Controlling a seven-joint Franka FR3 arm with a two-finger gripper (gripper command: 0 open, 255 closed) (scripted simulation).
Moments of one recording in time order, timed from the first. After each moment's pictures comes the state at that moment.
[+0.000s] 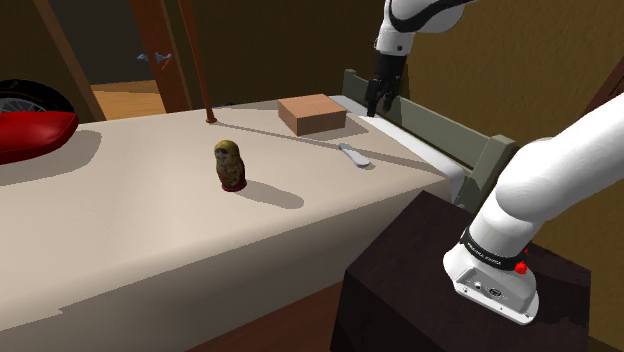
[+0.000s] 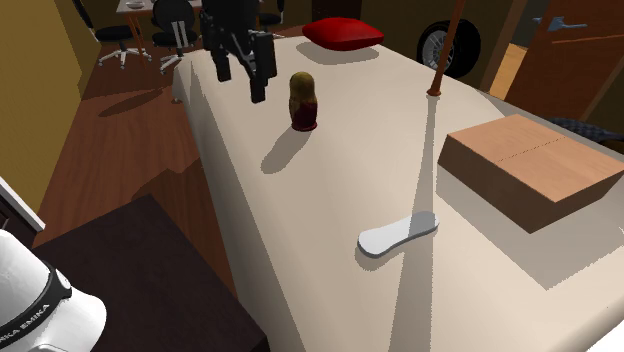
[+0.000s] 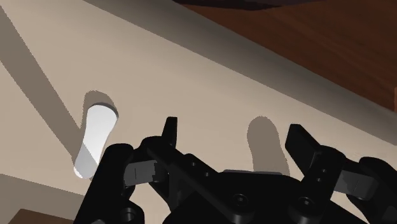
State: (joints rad) arm -0.05 -0.46 -0.10 -2.39 0.04 1.90 -0.15
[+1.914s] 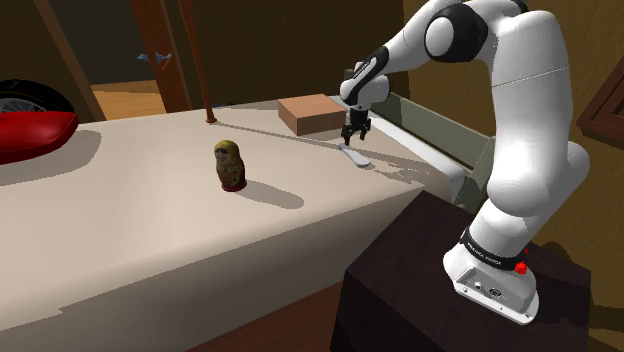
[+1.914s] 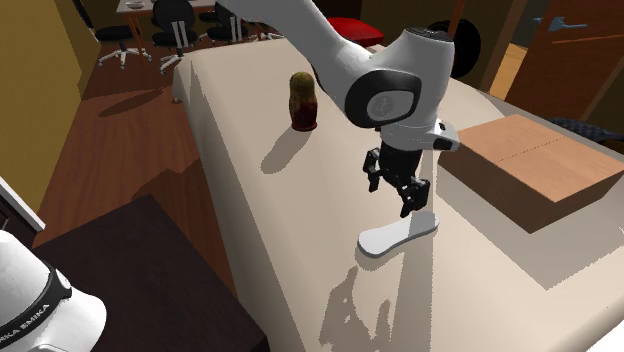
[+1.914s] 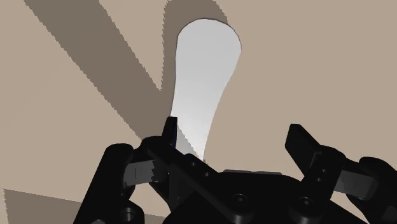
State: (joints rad) arm -0.21 0.56 -0.20 -1.83 0.16 2.37 -0.31
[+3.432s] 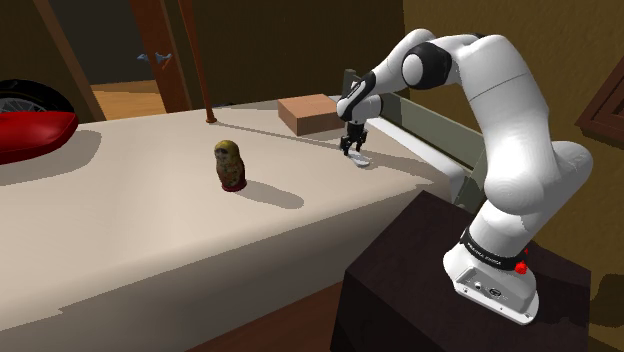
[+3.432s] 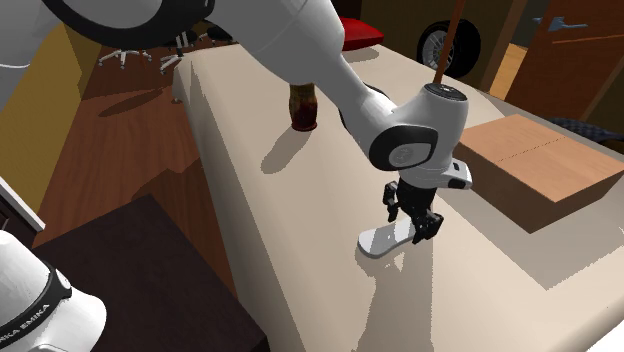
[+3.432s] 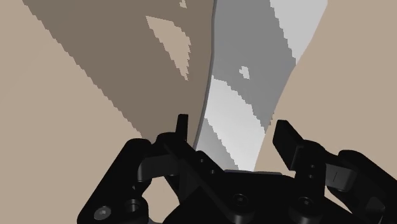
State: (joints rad) arm -0.27 0.83 -0.19 -1.60 0.19 2.42 -0.32
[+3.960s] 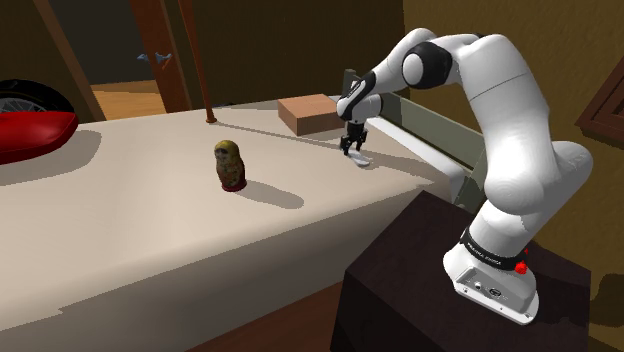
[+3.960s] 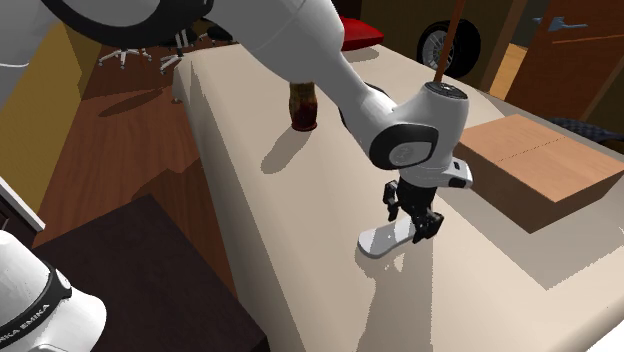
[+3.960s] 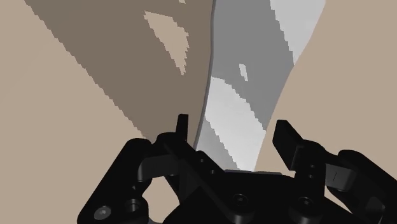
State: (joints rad) arm -0.27 0.83 -0.19 -1.60 0.19 2.41 -0.32
